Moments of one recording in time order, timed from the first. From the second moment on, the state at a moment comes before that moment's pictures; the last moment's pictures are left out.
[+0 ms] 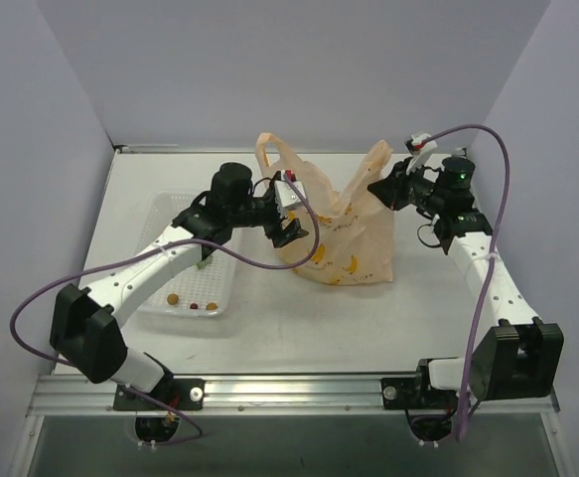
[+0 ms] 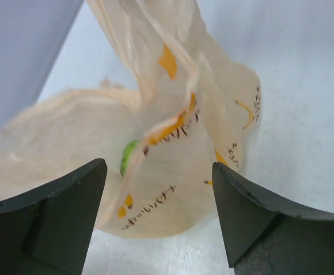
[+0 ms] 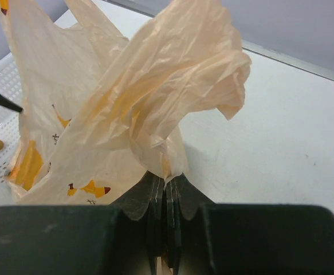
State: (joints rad) left arm -0.63 1.50 1.27 -0.17 0.56 0.42; right arm 0.05 1.31 1.07 -0.06 -0.65 0.02
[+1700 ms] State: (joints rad) left arm -0.71 1.82 1.53 0.02 0.74 0.34; right arm 0.05 1.34 0.99 -0.08 -0.89 -0.09
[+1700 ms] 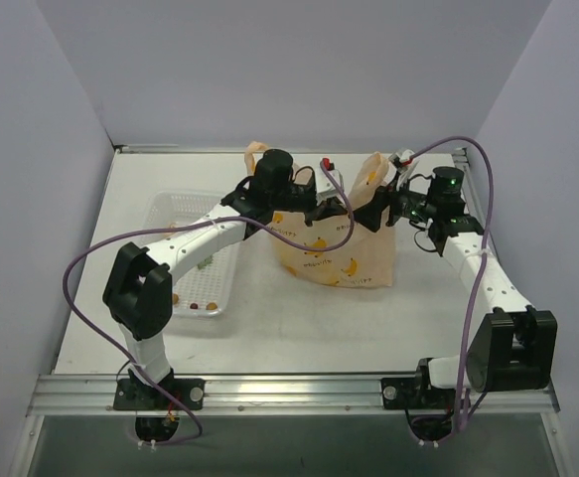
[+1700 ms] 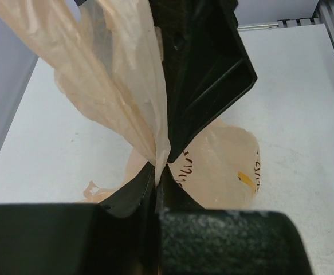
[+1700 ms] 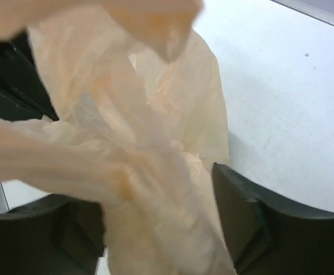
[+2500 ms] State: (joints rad) left arm -0.64 1.83 1.56 -0.23 0.68 0.70; right arm 0.07 1.38 1.07 -0.12 -0.98 -0.21
